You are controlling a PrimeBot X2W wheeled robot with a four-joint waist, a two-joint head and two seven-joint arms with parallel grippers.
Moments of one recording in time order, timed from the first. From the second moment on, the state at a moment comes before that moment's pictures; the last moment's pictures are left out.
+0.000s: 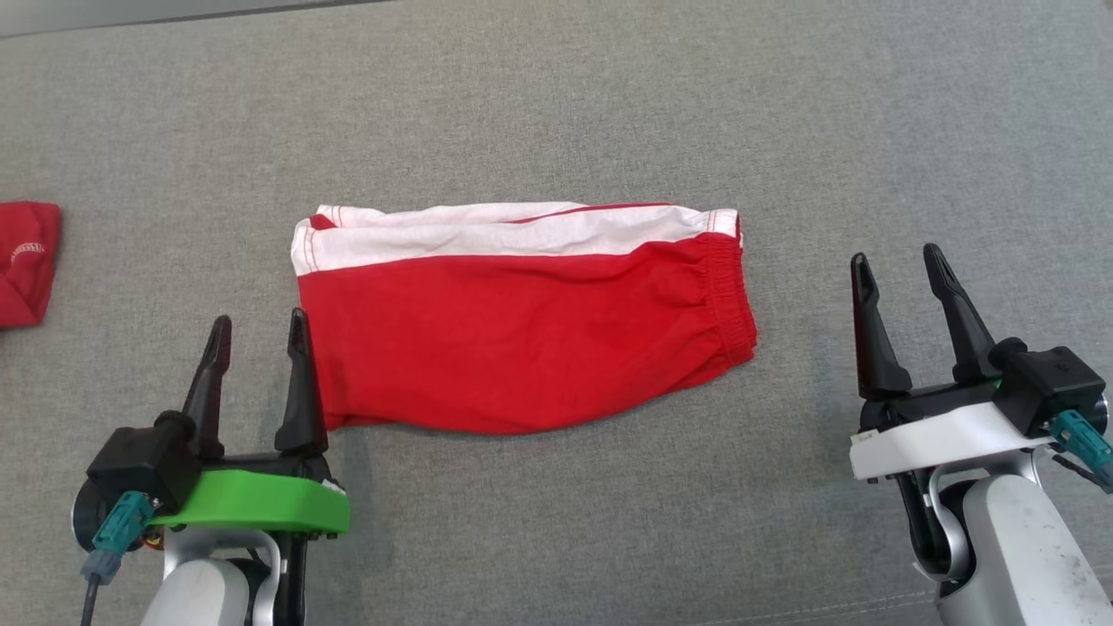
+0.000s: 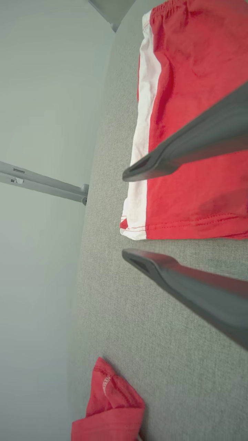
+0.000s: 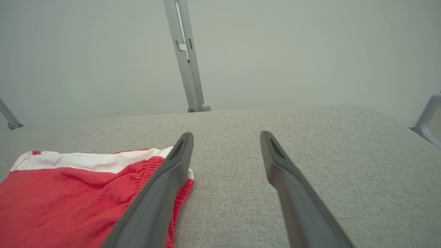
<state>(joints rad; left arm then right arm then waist) -0.13 0.24 -0.24 -0.02 -0.48 0.15 -0.19 -0.19 -0.11 0.04 0.08 0.21 0.13 -0.26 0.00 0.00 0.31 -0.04</state>
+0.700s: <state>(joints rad) -0.15 0.28 -0.22 -0.04 -0.40 0.18 -0.24 -0.18 -0.13 0.02 0.09 0.19 0.13 -0.24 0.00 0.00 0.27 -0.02</state>
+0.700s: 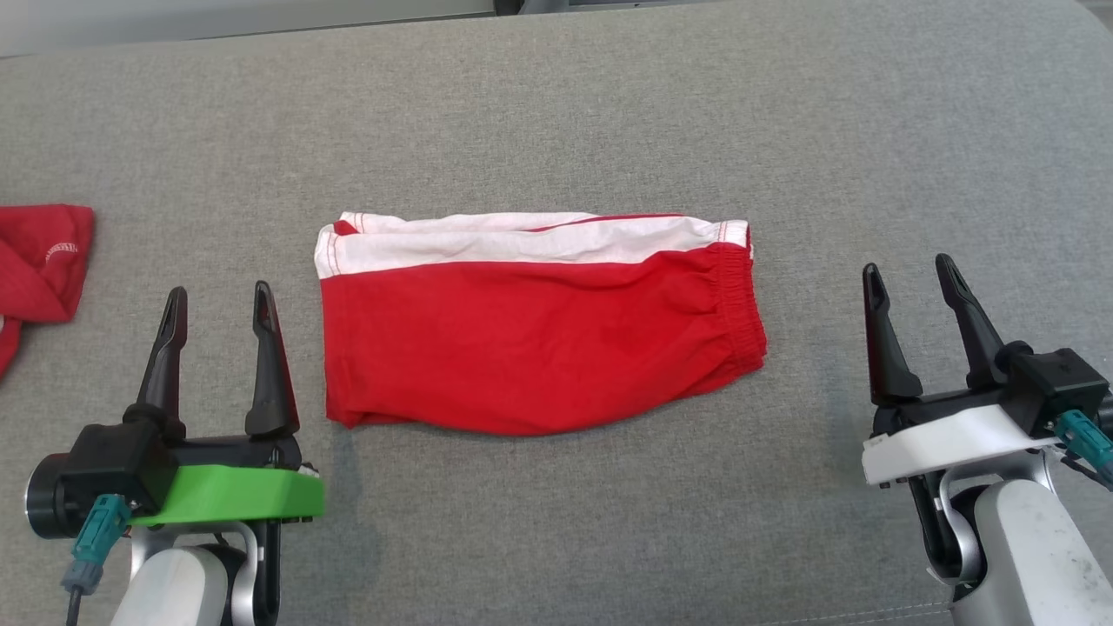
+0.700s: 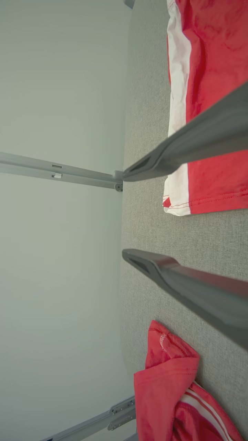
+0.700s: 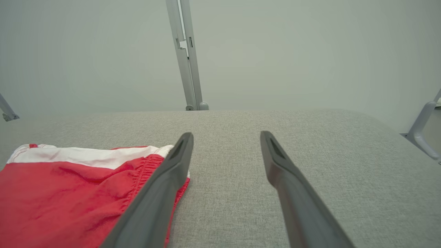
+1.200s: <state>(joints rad) -0.21 0.24 -0.25 -0.01 -0.40 0.16 -0.25 -0.29 -0.12 0.18 0.30 0.29 0.13 -0.16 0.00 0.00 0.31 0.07</state>
